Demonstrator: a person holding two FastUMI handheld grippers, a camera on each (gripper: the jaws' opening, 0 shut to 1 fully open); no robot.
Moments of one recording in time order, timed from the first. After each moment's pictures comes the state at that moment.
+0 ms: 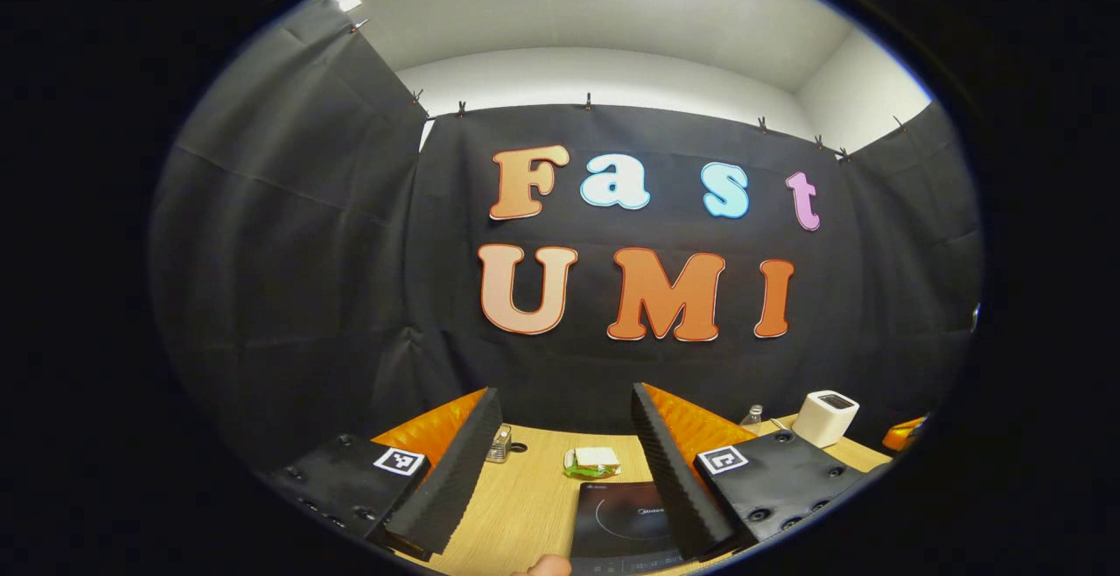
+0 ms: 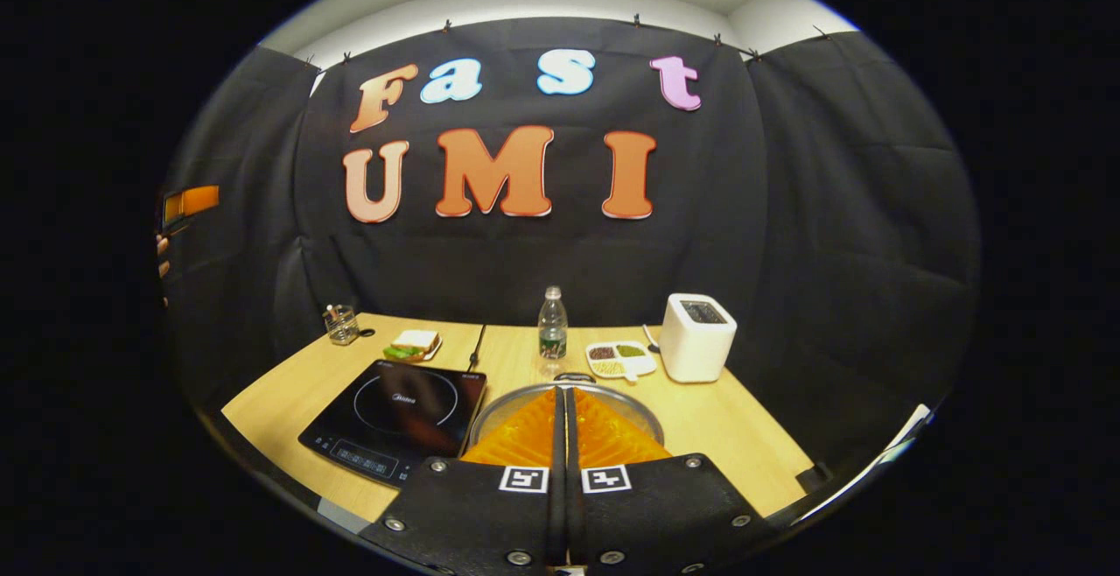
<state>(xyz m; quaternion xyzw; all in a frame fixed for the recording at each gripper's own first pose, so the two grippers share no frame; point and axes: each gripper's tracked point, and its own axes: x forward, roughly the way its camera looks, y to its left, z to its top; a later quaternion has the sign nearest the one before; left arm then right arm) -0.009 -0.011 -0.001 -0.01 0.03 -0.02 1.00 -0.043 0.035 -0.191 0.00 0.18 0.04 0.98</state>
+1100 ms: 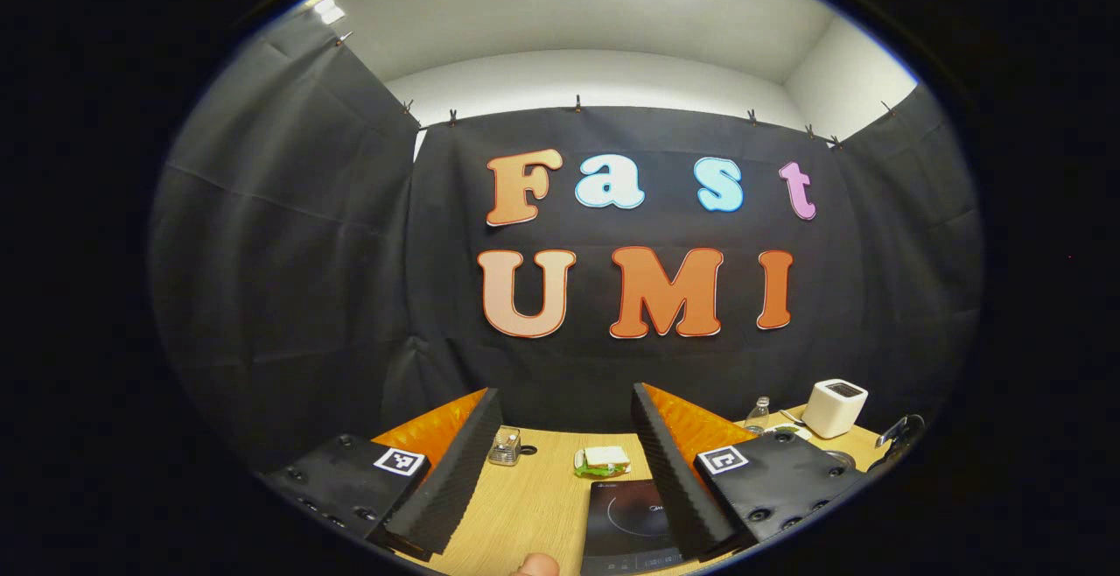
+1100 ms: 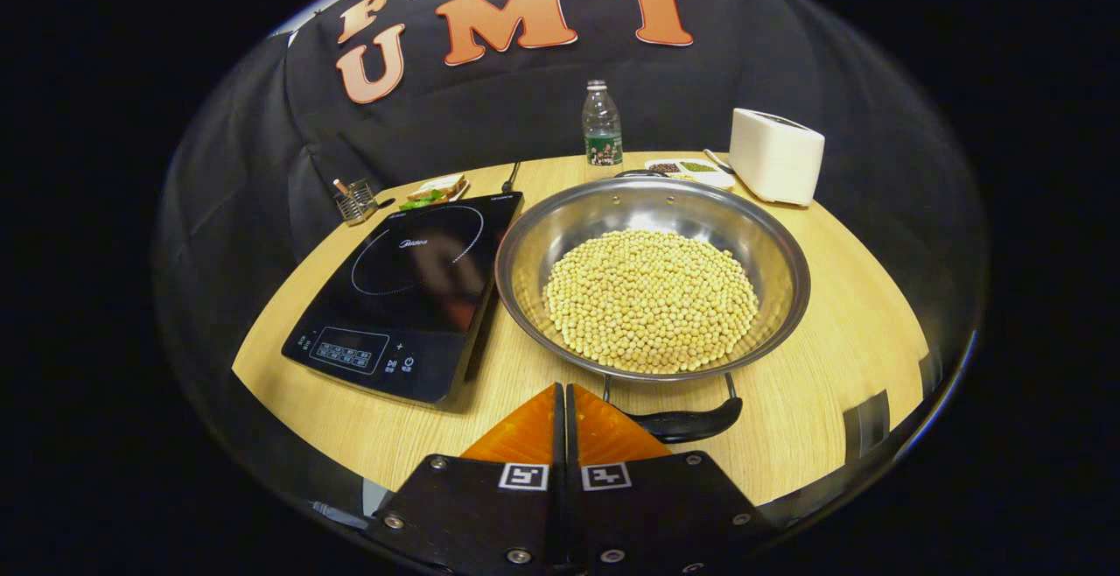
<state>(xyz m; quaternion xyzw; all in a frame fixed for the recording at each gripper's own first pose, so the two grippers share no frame) -0.011 -0.005 0.000 0.01 0.03 -0.02 1.00 -0.072 0.083 -0.393 0.04 0.40 0.09 0.91</state>
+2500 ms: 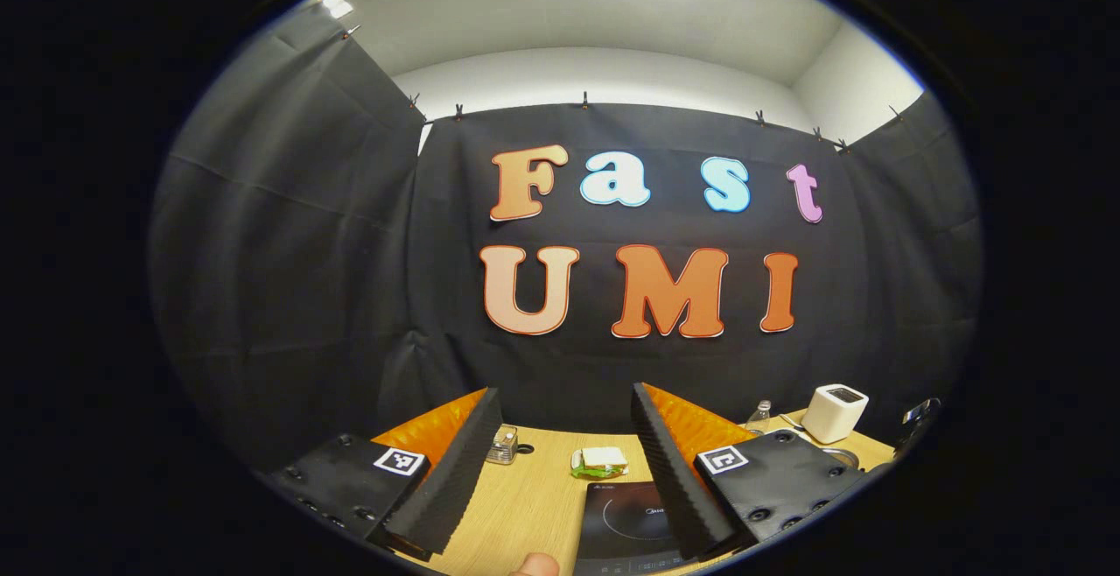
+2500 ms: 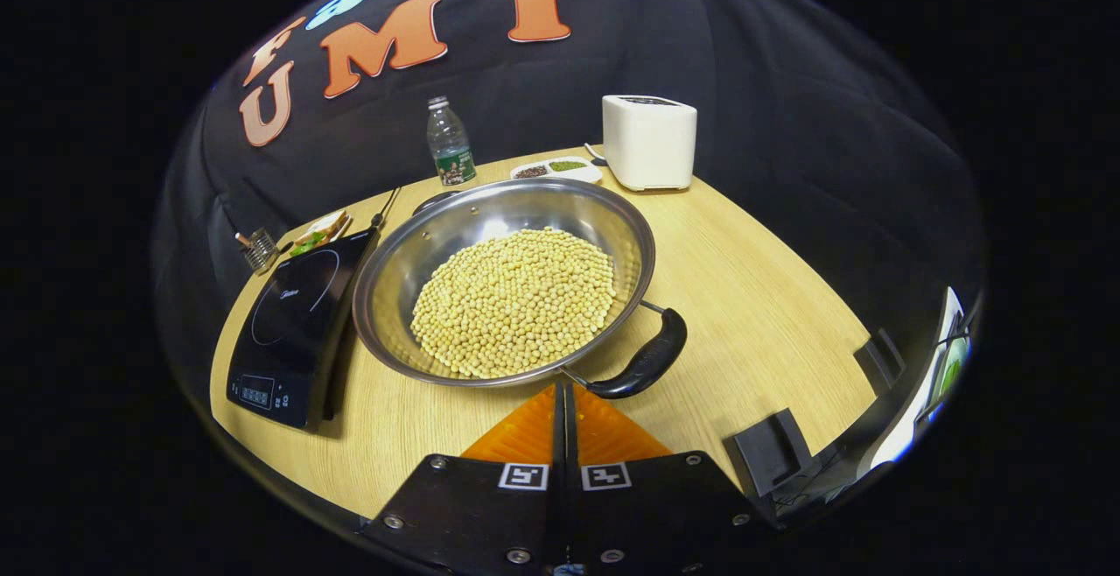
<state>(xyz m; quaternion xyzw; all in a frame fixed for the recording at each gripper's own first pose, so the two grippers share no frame) -0.001 -0.004 -0.002 0.00 0.03 -0.01 1.00 -0.039 -0.066 -0.405 0.07 0.41 -0.05 0.91</state>
